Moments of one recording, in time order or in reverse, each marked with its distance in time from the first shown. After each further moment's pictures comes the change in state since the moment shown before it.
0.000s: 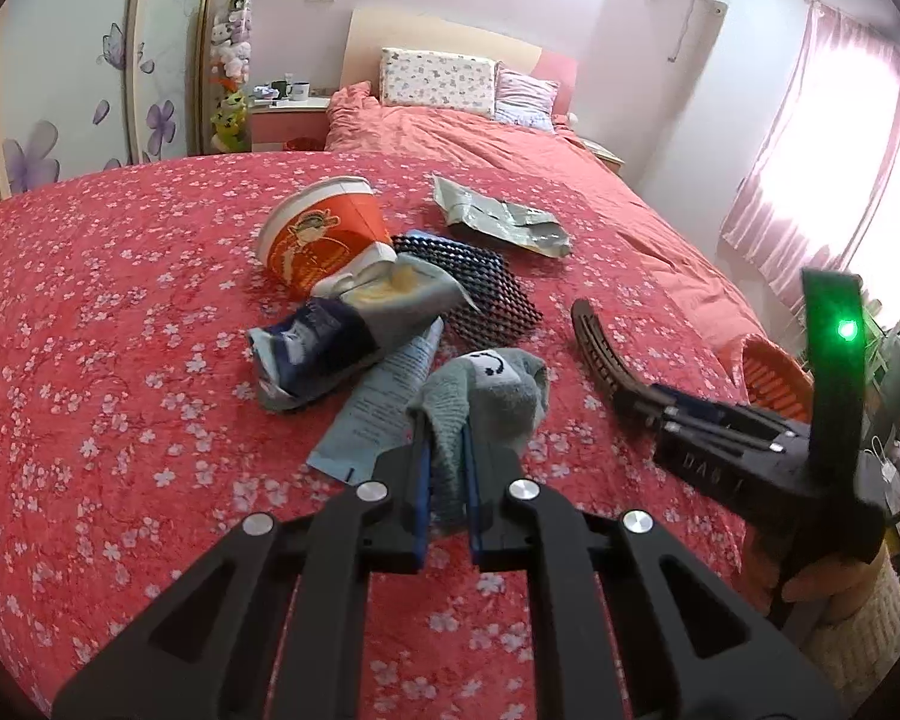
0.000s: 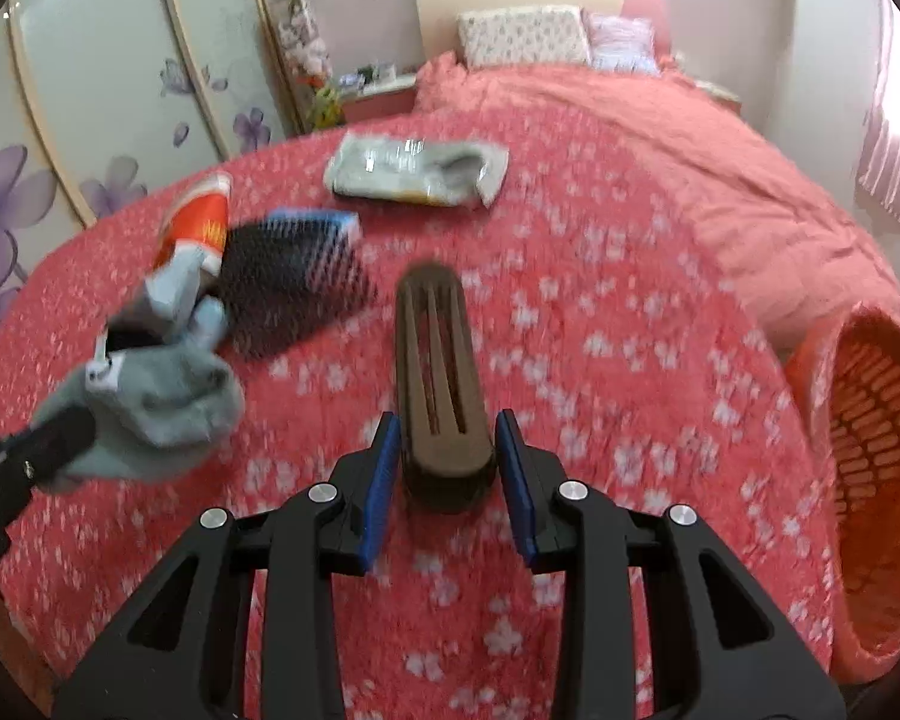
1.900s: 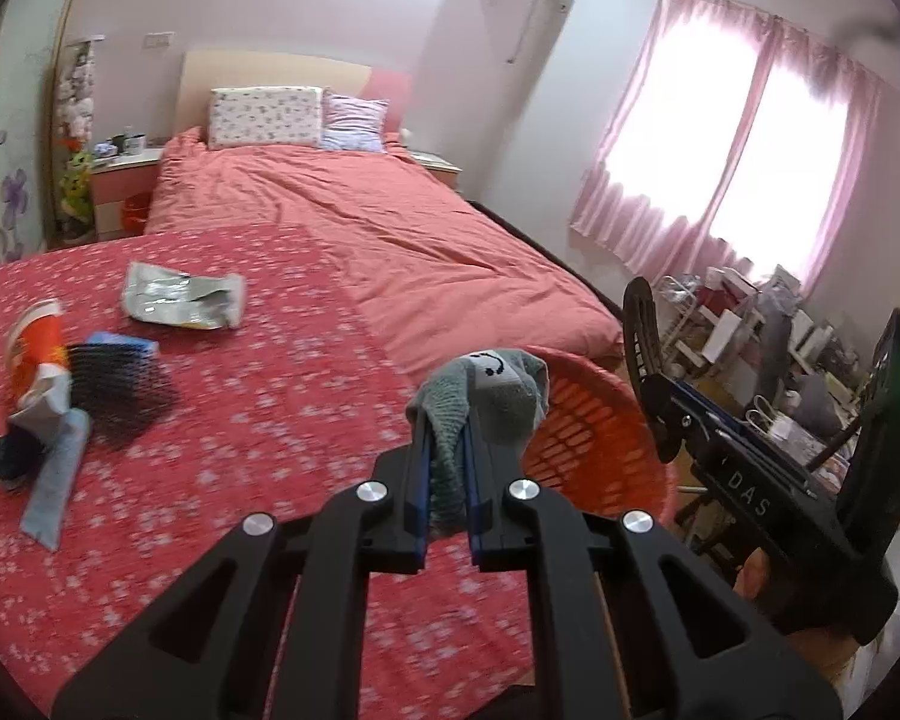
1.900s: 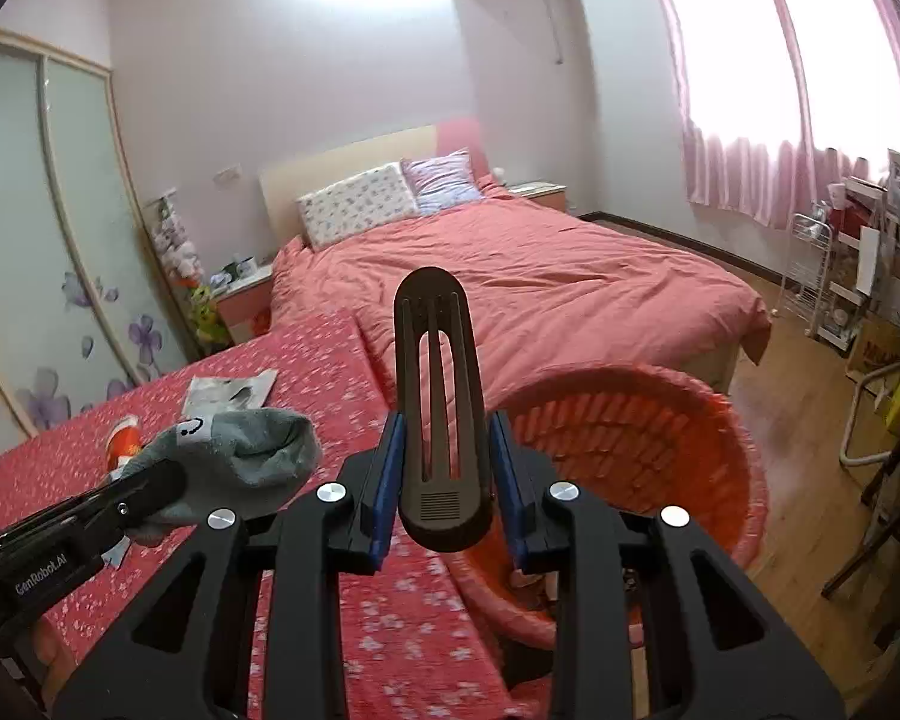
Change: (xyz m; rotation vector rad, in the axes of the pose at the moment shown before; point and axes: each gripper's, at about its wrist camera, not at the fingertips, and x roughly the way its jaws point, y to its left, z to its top) left arm -0.016 -0.203 0.021 0.174 -0.051 -0.333; right arm -0.178 -0.145 -0.039 0.300 -0.430 -0.242
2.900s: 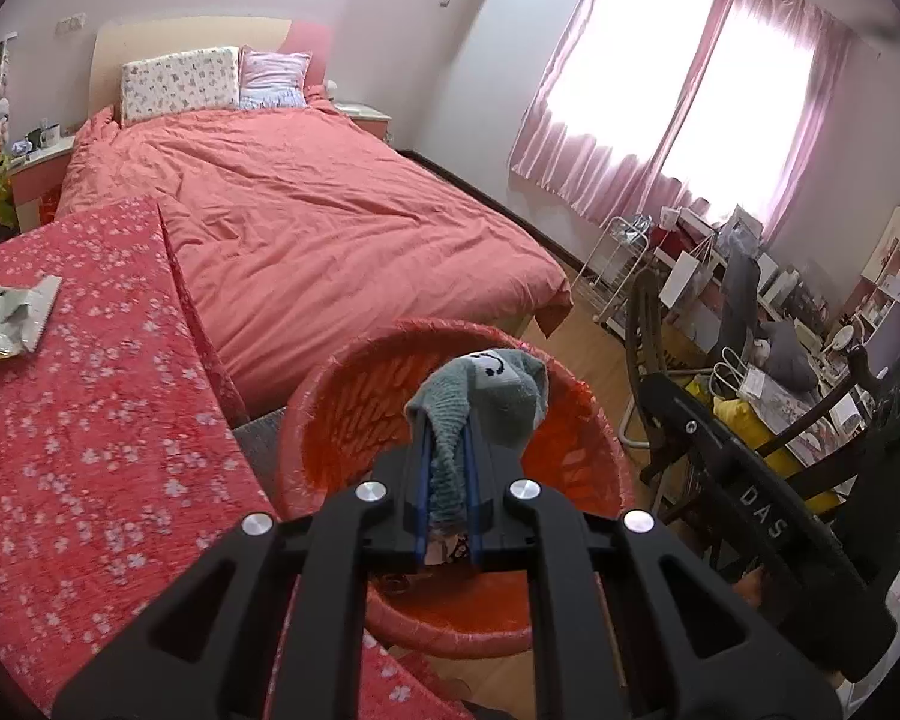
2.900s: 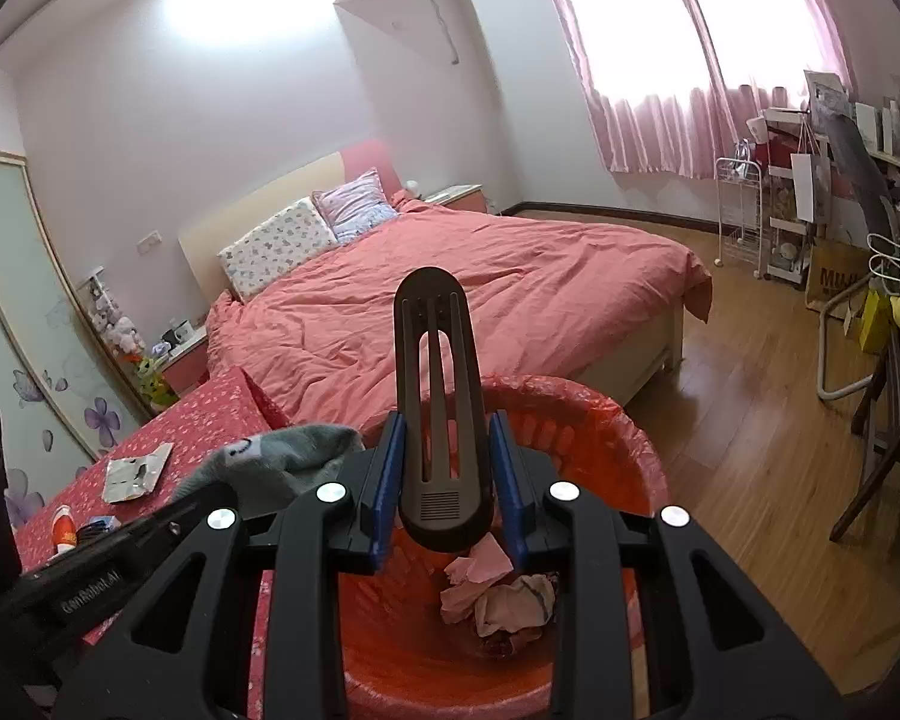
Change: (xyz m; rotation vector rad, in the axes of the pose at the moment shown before) left arm 0.136 -0.085 0.014 0.078 0.139 -0.114; right arm 0.034 -0.094 0.000 0.199 -0.033 -0.100
